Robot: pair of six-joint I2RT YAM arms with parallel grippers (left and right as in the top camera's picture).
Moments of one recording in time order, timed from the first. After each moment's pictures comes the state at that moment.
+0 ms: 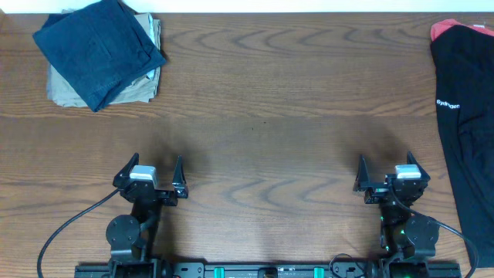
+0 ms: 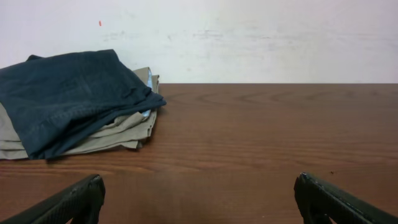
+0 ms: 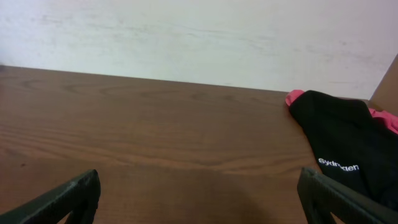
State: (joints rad) left arm 0.03 0.01 0.02 -0.10 0.15 -0.05; right arm 0.00 0.01 0.01 -0.07 -0.02 -0.07
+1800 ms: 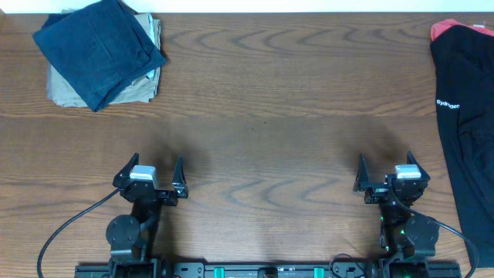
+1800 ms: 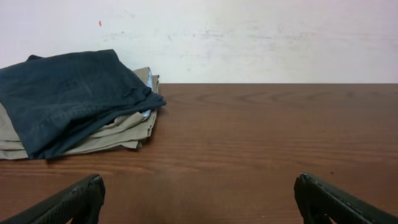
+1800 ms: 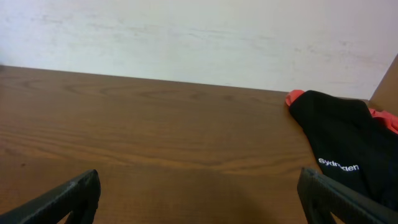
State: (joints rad) left arm 0.03 0.01 0.02 -0.10 0.15 -0.05; right arm 0.00 0.01 0.01 -0.07 -0.02 -0.07
